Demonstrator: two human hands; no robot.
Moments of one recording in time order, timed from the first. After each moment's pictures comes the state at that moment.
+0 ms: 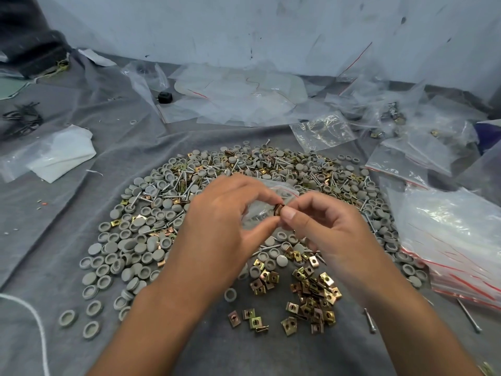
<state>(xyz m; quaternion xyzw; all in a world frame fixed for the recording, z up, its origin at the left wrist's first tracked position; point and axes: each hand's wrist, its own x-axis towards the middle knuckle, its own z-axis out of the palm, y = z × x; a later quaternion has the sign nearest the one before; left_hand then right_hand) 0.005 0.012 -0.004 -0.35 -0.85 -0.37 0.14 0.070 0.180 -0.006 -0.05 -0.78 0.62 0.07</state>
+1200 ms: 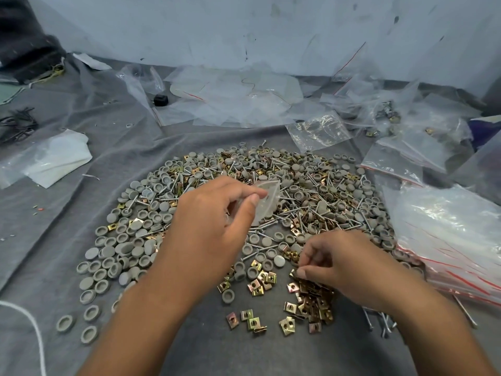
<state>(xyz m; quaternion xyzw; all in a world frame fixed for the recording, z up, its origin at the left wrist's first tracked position) -0.002 0.008 -0.002 -0.31 -0.85 -0.41 0.11 0.082 0.219 -0.029 -0.09 -0.94 0.29 -0.13</state>
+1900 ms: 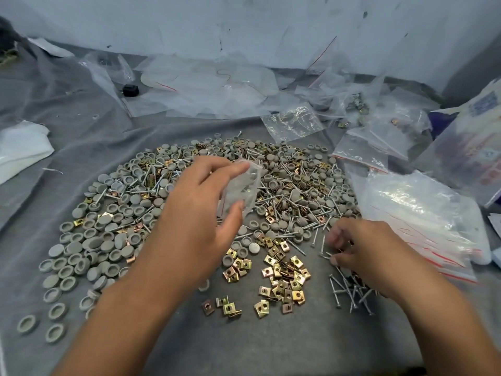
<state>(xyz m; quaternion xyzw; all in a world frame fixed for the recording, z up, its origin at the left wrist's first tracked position) 0.012 0.017 -0.005 -0.35 -0.87 -0.34 0.10 0.116 0.262 -0.025 -0.25 -0.95 0.18 -0.10</state>
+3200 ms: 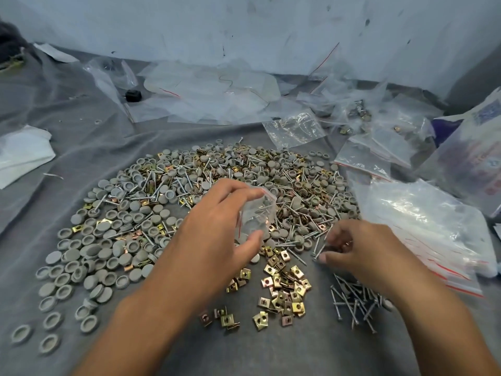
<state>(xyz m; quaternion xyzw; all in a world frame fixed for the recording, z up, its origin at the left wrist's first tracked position) 0.011 0.030 -0.025 -0.39 -0.86 -0.32 0.08 0.106 0.264 -0.024 -0.27 -0.94 0.22 -0.07</state>
